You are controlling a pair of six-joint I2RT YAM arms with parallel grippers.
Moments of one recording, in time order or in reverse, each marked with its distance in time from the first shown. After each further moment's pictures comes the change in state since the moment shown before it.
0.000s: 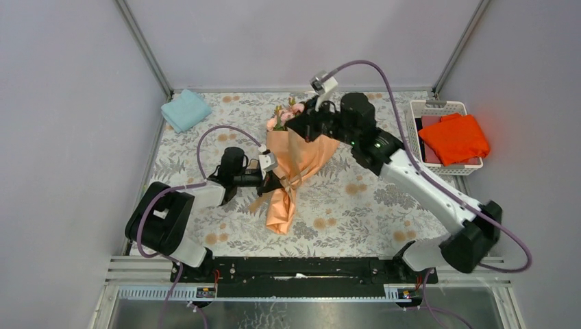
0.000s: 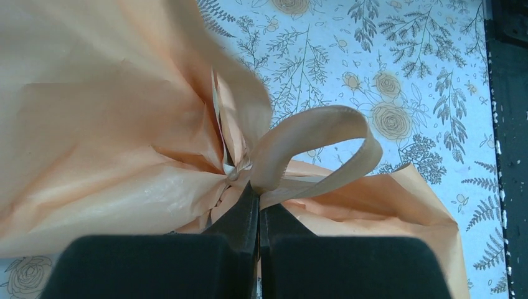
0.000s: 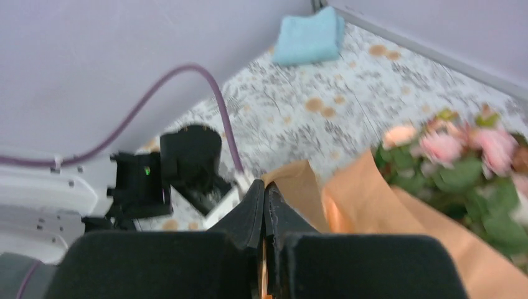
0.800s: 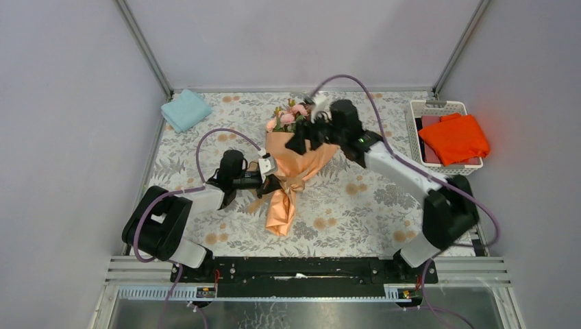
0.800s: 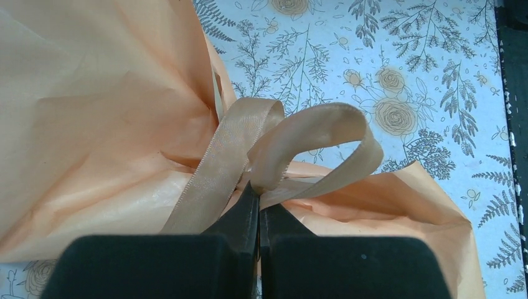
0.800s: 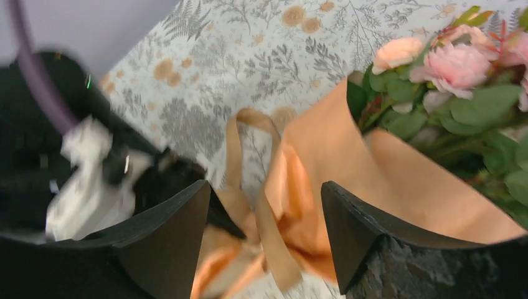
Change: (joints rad) left arm -0.017 -0.043 -0.049 0.040 -0.025 0.047; right arm -0.063 0.352 0.071 0.024 -0.182 -0.019
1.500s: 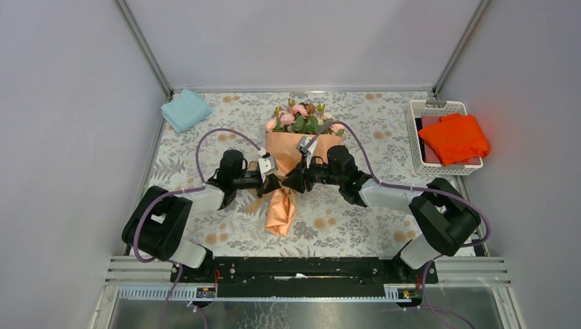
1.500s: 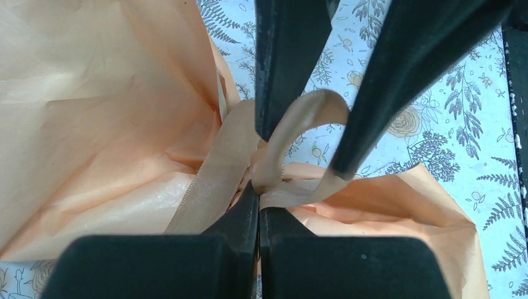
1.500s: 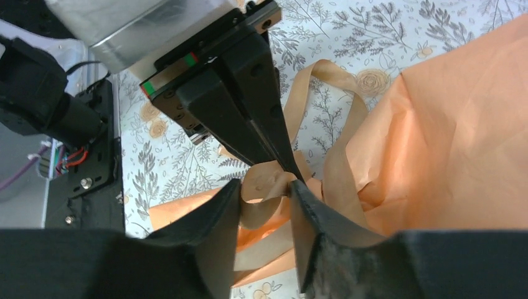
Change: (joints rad) left arm 0.000 0.000 -0.001 0.013 -0.009 -0.001; right arm 0.100 -0.145 -0.644 0.687 -0.141 -0.092
